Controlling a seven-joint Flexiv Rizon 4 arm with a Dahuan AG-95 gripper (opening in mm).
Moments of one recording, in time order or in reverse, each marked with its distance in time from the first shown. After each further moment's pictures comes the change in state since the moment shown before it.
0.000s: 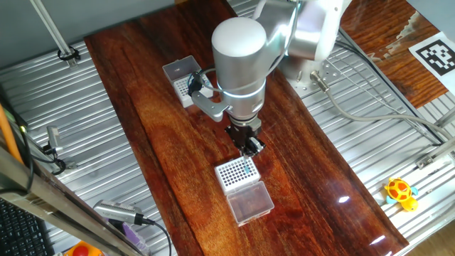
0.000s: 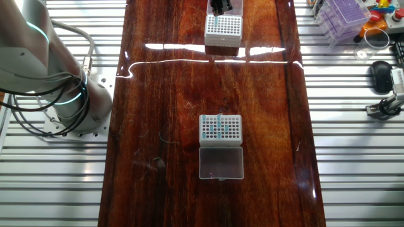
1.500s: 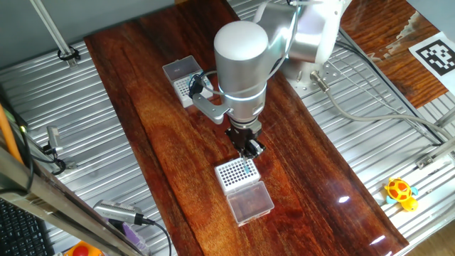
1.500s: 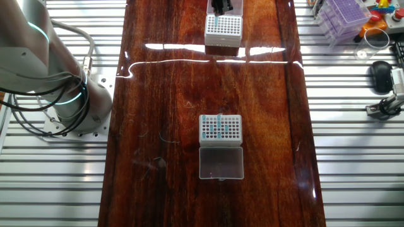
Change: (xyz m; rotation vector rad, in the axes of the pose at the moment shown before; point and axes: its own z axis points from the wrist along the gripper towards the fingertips) arm -0.004 0.000 0.006 0.006 -0.007 -0.005
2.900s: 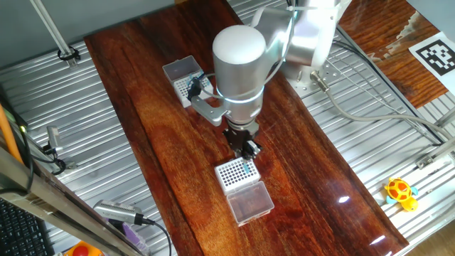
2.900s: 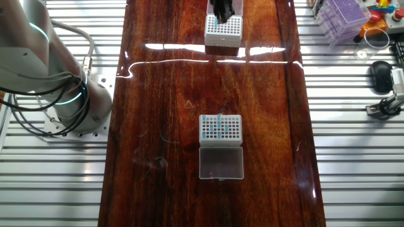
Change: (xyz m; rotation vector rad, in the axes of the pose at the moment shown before) arm -0.001 -0.030 0.009 0.003 -0.002 -0.053
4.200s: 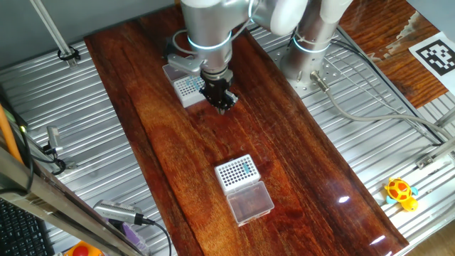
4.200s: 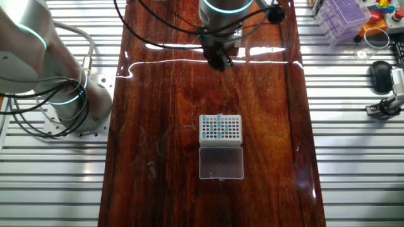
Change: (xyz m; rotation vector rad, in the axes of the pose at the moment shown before) arm 0.068 -0.129 -0.016 0.007 0.049 -0.184
